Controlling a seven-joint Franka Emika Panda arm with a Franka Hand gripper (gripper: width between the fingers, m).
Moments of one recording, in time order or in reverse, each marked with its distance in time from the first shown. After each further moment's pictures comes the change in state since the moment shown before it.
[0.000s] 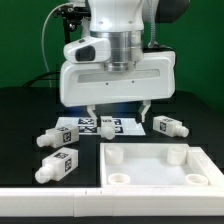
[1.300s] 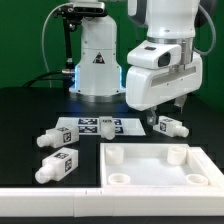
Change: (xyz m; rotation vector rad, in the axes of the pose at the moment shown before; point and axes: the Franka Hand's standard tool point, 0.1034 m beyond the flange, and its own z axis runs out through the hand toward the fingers) arm -0.041 -0.110 0.019 -0.002 -0.022 -0.530
